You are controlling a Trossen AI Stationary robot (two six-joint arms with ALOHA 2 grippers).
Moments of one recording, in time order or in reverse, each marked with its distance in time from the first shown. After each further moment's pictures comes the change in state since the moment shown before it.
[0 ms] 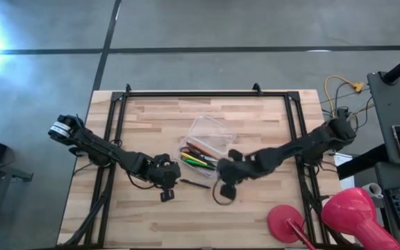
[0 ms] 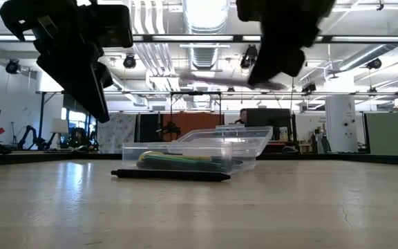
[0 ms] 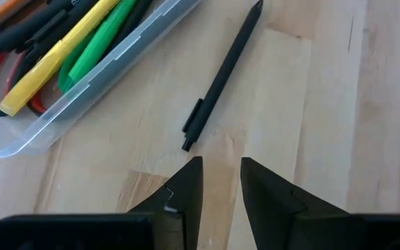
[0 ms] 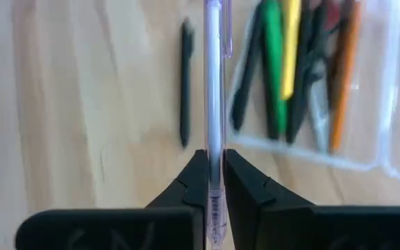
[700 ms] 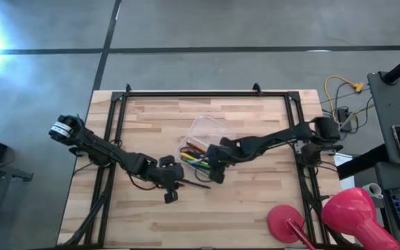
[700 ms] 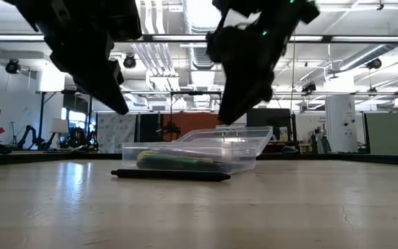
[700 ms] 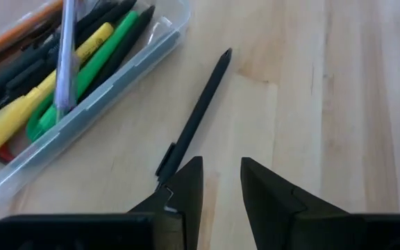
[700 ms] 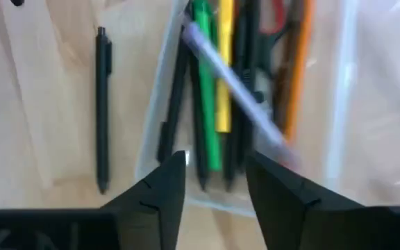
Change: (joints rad) left arm 0.000 0.005 -0.033 0.187 -0.003 0.020; right arm -0.180 0.139 0.071 0.015 -0.100 -0.096
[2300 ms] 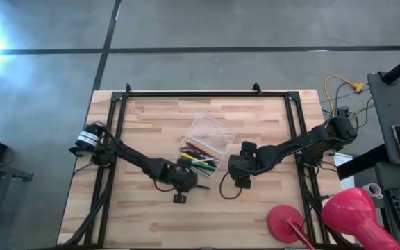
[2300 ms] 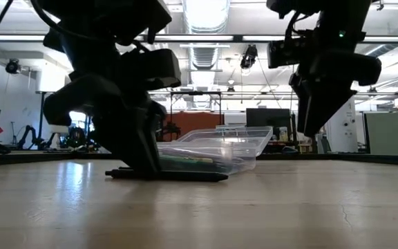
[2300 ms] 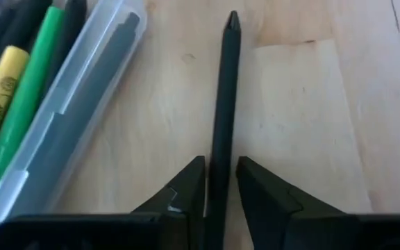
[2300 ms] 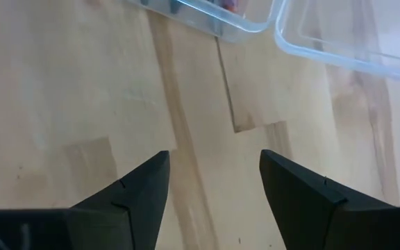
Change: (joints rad) left arm 0.065 0.350 0.098 0.092 0.079 0.383; right arm 0.148 -0.171 -0.195 -0.296 0.175 -0.025
